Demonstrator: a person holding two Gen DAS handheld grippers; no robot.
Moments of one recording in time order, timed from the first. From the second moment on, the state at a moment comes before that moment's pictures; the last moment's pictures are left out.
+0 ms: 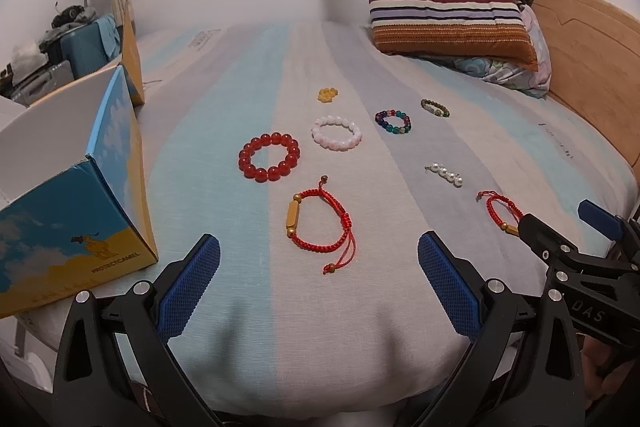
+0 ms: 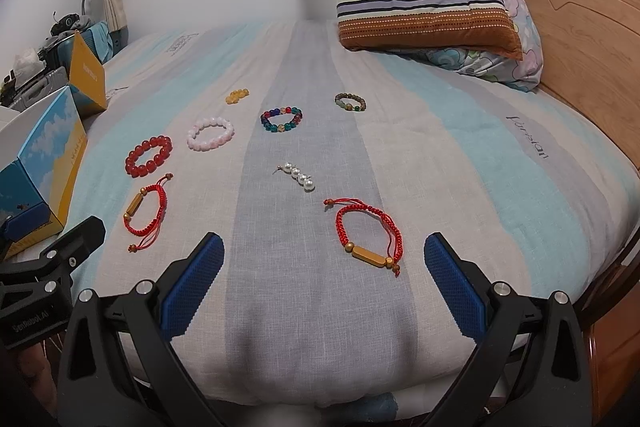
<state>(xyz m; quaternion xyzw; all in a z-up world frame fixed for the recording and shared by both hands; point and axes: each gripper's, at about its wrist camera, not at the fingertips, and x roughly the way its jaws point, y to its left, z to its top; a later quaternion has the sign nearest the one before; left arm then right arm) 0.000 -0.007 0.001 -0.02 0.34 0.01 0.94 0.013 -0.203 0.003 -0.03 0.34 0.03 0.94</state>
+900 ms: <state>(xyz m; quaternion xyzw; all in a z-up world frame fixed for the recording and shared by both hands) -0.002 -0.011 0.001 -0.02 0.34 0.01 0.94 0.012 -0.203 0.004 -0.03 0.34 0.02 0.94</state>
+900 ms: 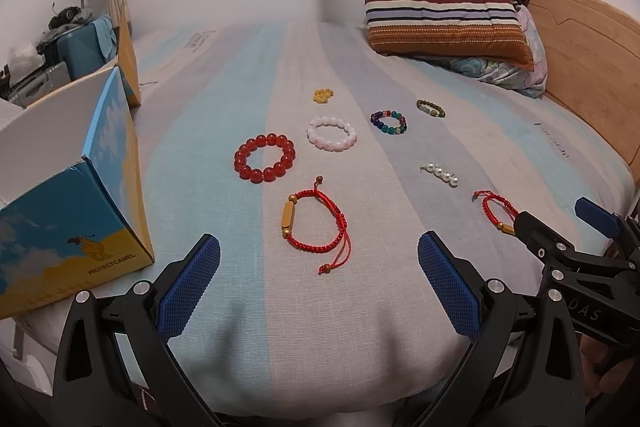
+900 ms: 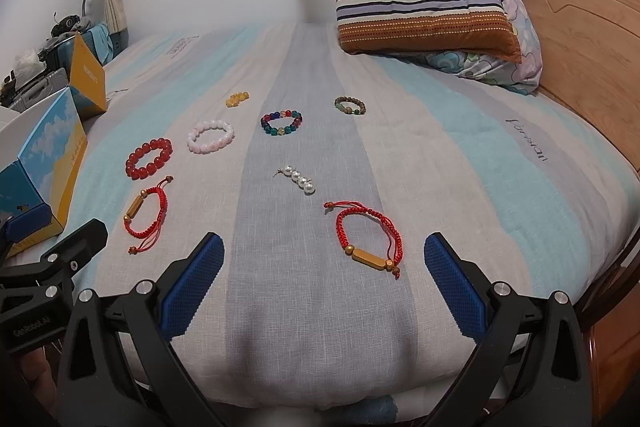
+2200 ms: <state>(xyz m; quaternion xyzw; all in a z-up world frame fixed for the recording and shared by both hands) 0.007 -0.001 0.013 -0.02 0.33 0.02 0.94 0.023 -0.208 0.021 -0.04 0.34 0.03 0.94</state>
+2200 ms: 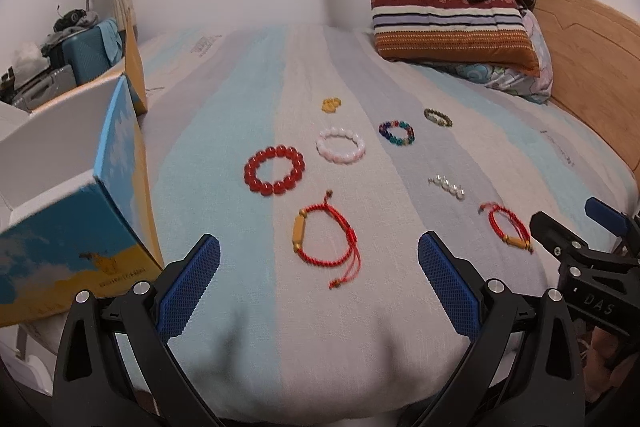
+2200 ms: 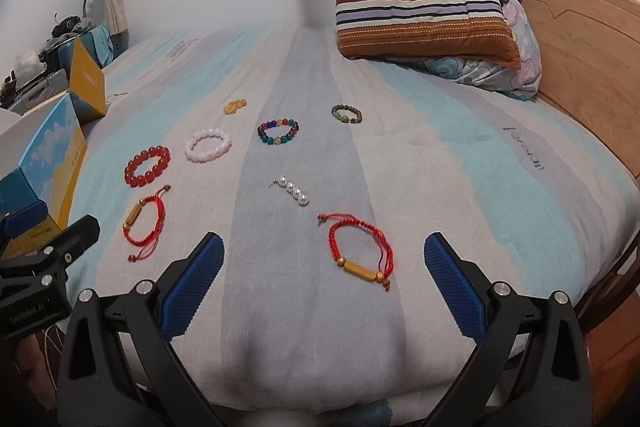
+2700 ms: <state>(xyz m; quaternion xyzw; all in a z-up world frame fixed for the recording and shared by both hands) 0.105 0.020 0.039 -0.04 0.40 0.01 0.92 0.108 -0.176 0.028 -0.08 0.40 0.08 0.91</state>
